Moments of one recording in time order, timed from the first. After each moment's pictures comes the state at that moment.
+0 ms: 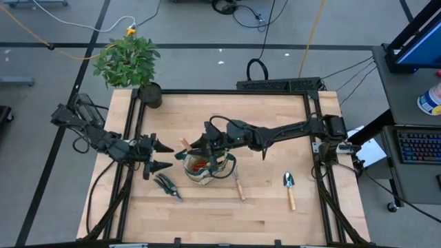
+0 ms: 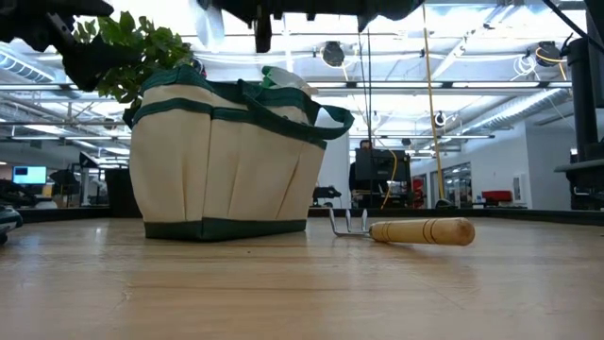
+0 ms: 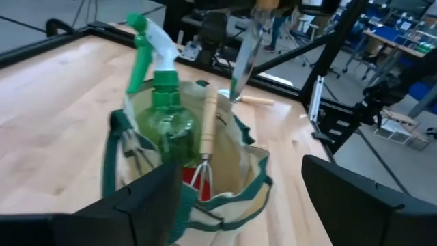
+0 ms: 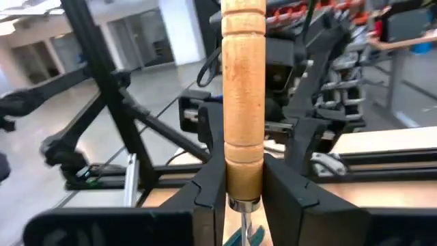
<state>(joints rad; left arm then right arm) -0.51 0.47 0.35 -0.12 -0.44 -0.45 0.03 1.86 1.36 0.50 -0.21 0.22</state>
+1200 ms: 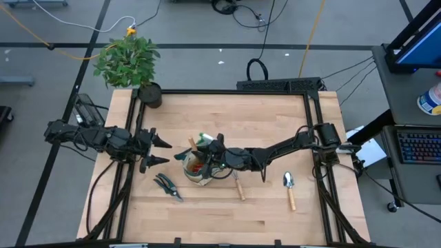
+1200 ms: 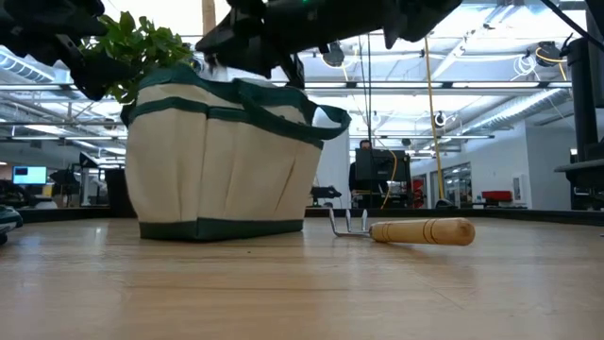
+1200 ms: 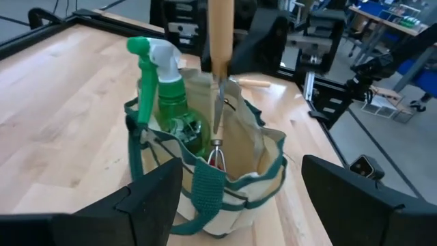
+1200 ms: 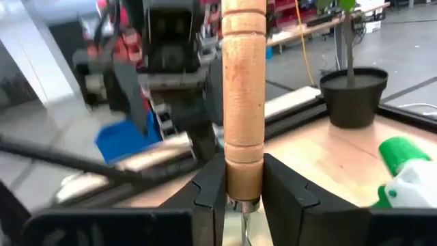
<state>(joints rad) -0.20 0.33 0.35 -0.28 -0.07 -0.33 0.19 1.97 1.25 0.65 0.46 0.34</state>
